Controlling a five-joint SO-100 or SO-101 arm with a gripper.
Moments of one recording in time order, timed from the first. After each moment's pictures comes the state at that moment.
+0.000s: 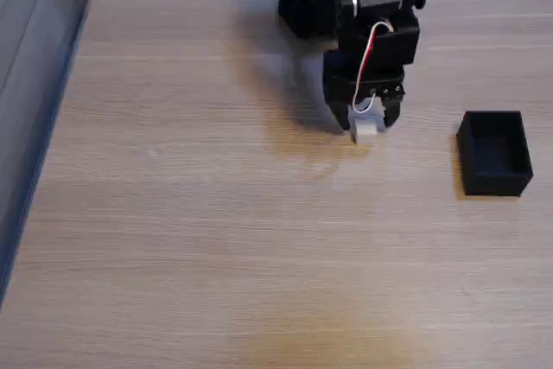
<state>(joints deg) -8.3 104.9 125.4 61.7 -82.2</state>
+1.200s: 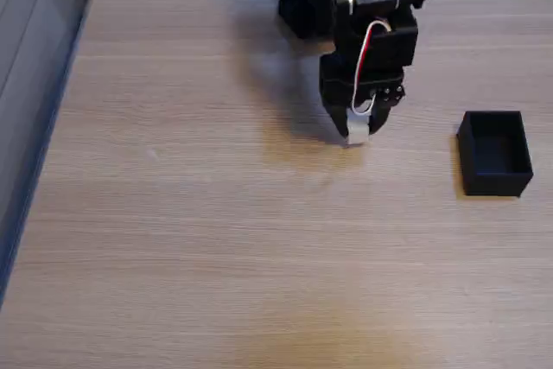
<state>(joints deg) -8.0 108.8 122.0 63.4 -88.5</state>
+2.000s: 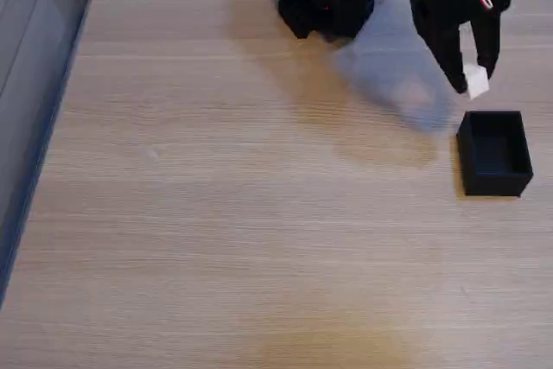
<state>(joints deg) -30.8 121.6 108.8 66.5 -86.0</state>
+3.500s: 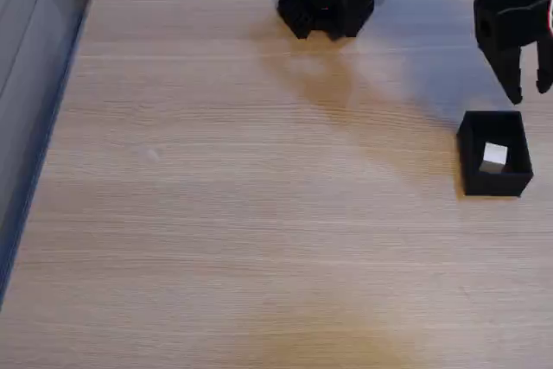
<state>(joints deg) -37.5 98.4 85.0 73.6 -70.0</state>
